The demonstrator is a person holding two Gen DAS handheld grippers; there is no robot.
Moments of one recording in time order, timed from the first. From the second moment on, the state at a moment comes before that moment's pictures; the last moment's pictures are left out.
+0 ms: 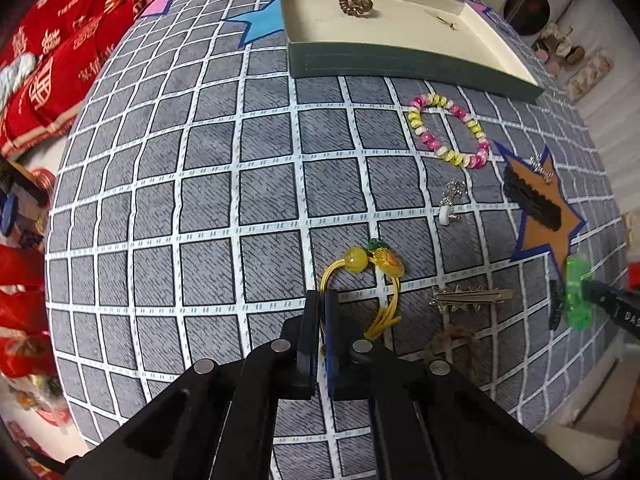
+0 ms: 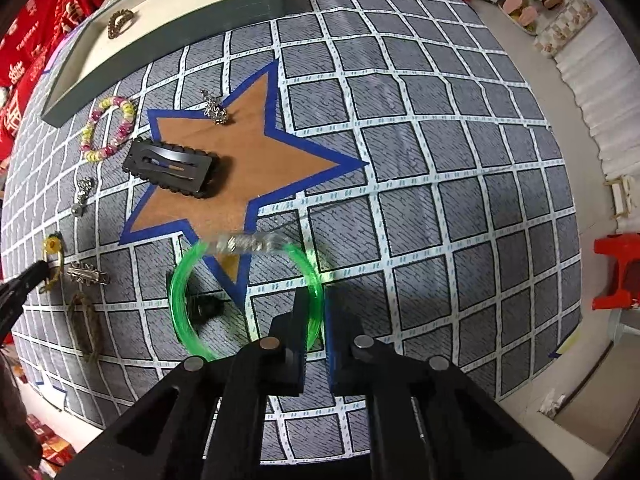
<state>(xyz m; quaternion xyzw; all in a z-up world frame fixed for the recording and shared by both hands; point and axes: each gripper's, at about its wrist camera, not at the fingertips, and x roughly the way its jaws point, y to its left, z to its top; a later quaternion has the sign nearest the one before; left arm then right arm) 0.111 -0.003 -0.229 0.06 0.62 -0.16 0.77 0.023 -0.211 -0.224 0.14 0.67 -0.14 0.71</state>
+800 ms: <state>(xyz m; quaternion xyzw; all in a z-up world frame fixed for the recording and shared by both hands) 0.109 0.002 -0.193 0.05 0.60 -0.16 0.78 0.049 -0.249 -0.168 0.18 0.64 -0.11 0.74</state>
